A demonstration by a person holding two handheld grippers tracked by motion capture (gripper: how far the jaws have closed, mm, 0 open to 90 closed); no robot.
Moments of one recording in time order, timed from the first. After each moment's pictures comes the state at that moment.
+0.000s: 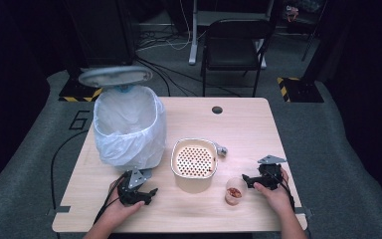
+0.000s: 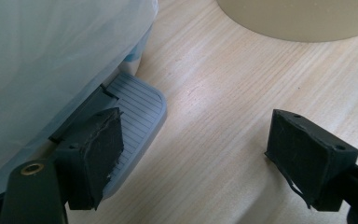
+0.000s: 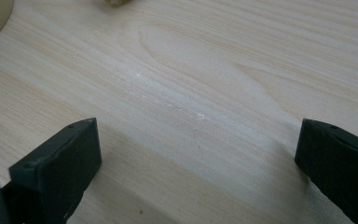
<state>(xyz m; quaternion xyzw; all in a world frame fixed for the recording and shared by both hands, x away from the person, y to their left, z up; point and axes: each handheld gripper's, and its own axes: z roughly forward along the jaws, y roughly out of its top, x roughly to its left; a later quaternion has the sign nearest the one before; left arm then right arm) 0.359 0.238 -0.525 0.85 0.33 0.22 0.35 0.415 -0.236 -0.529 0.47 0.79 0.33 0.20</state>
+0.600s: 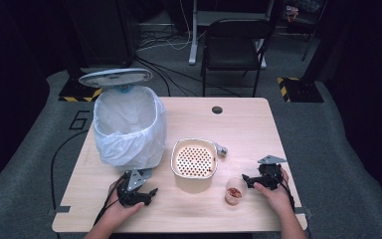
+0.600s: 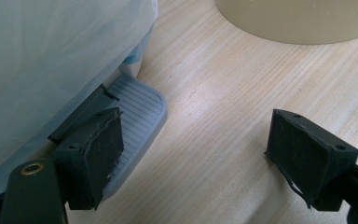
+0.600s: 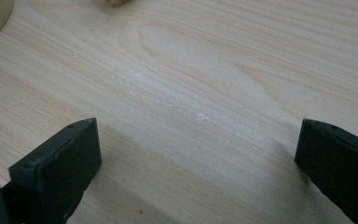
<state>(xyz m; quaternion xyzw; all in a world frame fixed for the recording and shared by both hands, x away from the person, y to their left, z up) 0.357 0.240 -0.529 0.84 0.32 0.23 0.36 0.415 -0.236 -0.529 0.47 0.79 0.33 0.20</state>
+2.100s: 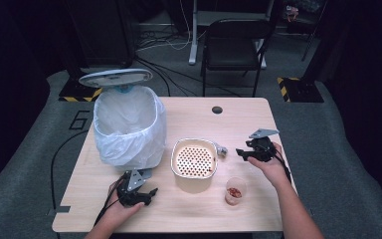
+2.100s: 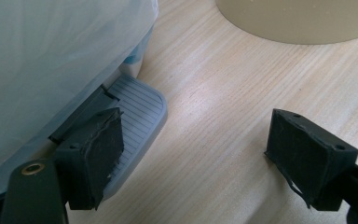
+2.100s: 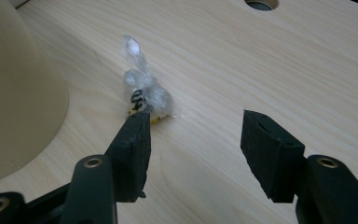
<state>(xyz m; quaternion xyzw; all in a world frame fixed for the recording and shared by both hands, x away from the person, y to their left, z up) 0.357 0.240 -0.529 0.84 0.32 0.23 0.36 0.471 -0.207 -0.459 0.39 0.83 0.36 0.19</state>
